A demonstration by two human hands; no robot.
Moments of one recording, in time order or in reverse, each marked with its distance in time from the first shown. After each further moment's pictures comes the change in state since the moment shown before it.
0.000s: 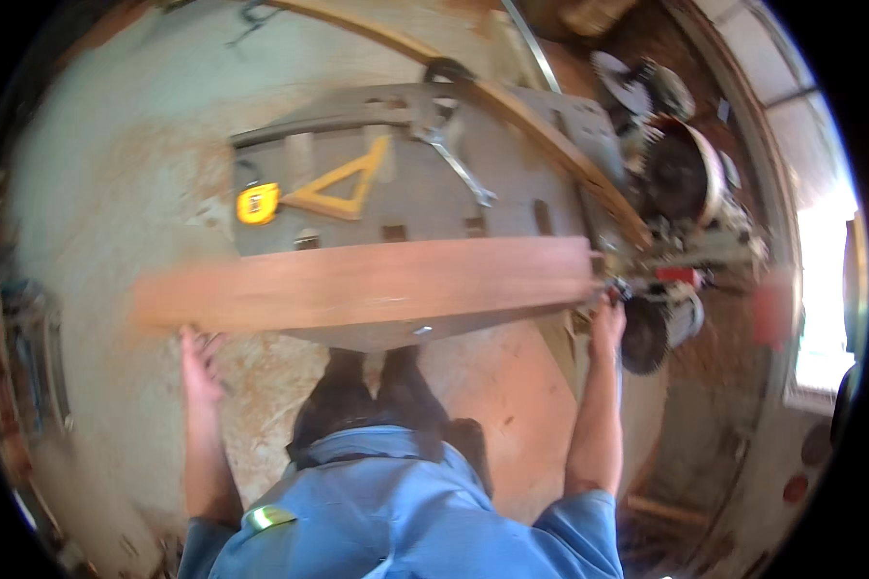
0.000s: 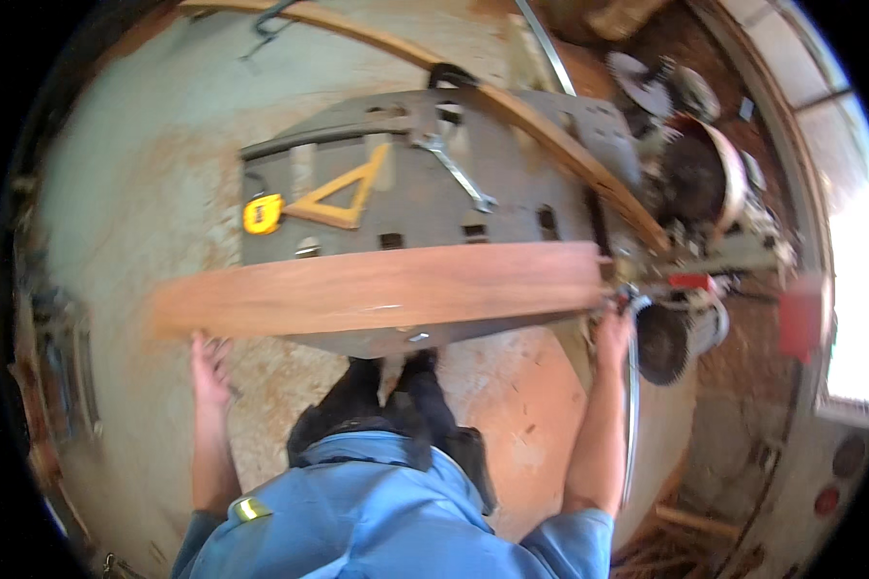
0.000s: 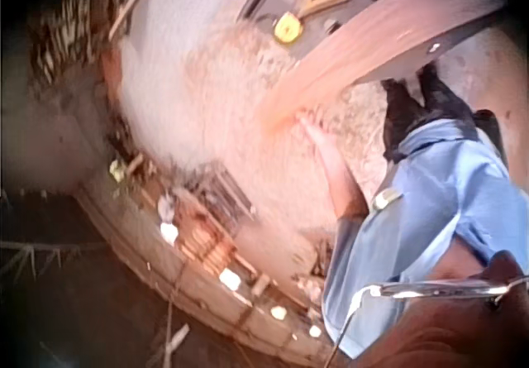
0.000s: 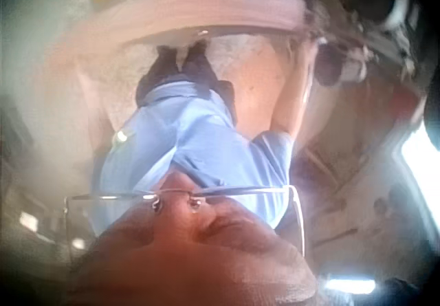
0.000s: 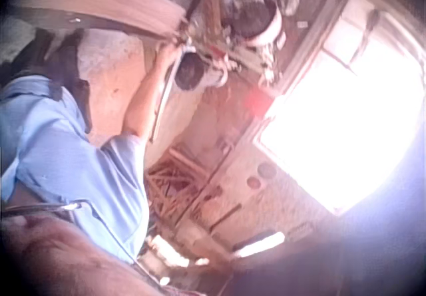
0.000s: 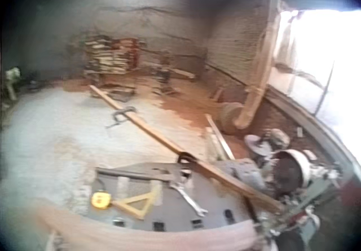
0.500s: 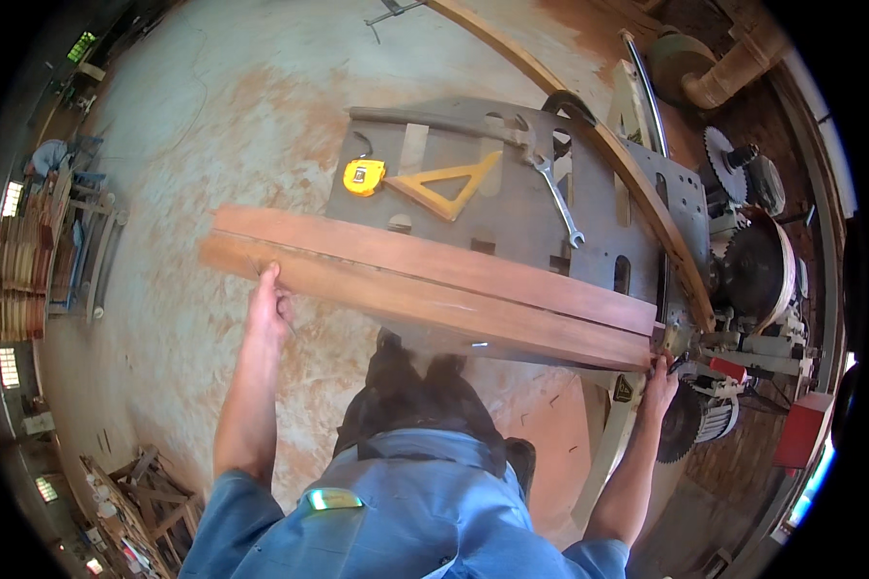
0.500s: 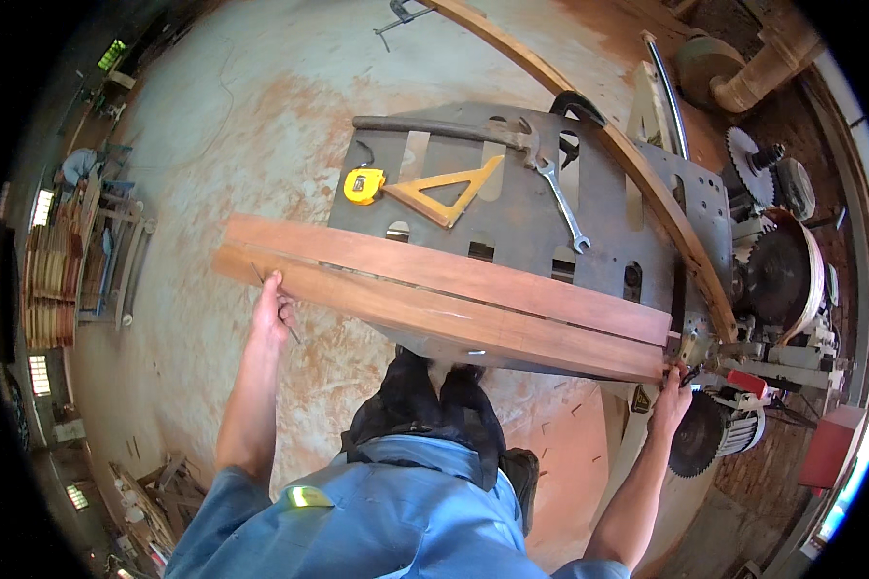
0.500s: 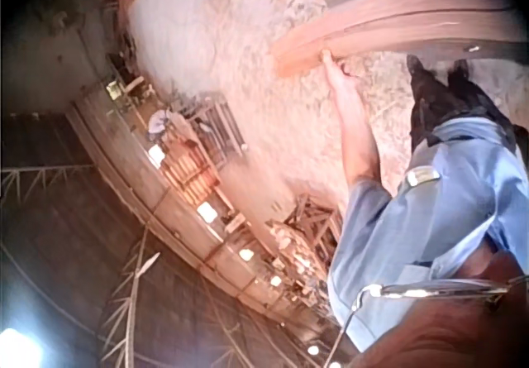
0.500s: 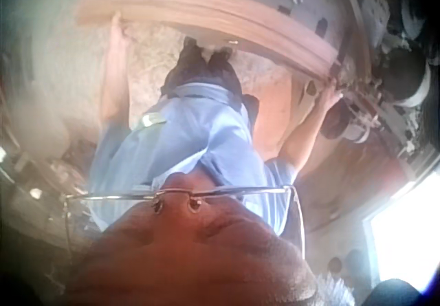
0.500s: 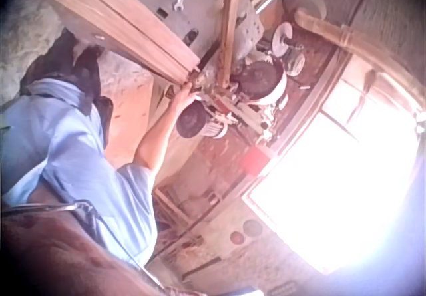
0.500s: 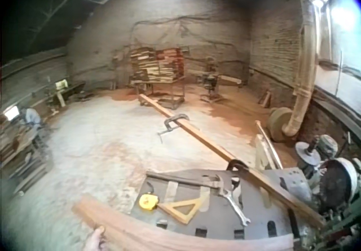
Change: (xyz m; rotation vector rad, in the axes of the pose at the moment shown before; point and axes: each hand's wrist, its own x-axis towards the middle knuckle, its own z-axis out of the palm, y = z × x) left_hand -0.028 0.004 0.059 -0.177 0.132 0.003; right_hand 0.056 0.019 -0.020 0.178 -0.246 -0.098
